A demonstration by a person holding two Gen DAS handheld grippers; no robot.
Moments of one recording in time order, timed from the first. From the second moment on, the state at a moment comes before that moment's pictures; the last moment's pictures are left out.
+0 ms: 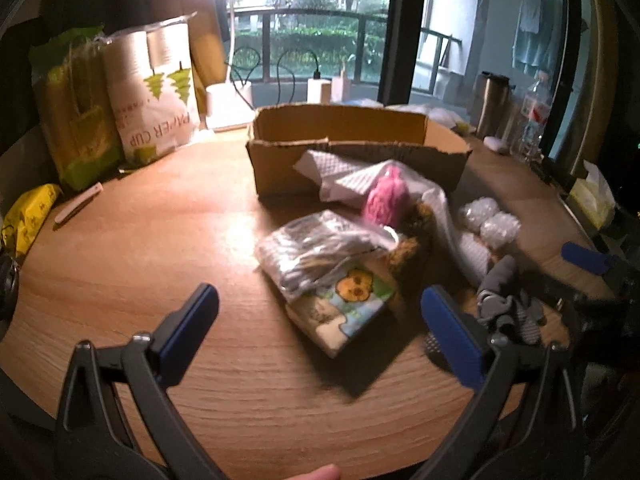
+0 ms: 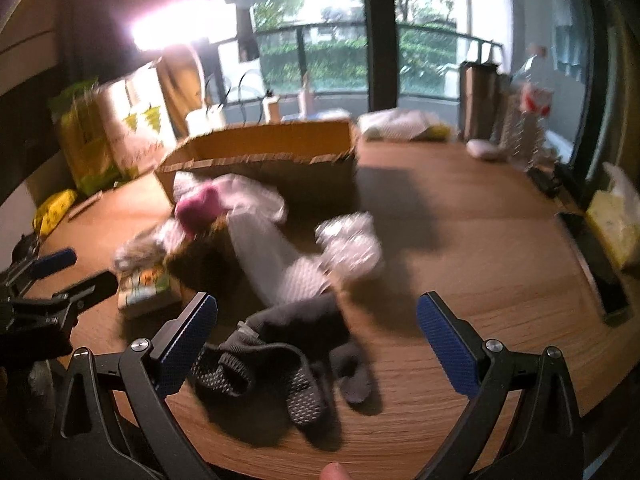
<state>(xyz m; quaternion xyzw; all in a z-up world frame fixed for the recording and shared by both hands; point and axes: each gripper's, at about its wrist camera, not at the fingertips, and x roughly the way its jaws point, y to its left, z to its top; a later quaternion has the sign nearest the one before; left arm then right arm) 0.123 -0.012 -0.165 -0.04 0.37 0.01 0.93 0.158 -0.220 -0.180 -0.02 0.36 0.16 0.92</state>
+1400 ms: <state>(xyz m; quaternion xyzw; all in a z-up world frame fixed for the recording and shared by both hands) 0.147 -0.035 -0.189 -0.04 0.43 -0.04 0.90 0.158 -0.222 -0.166 -0.05 0.36 0.26 0.90</state>
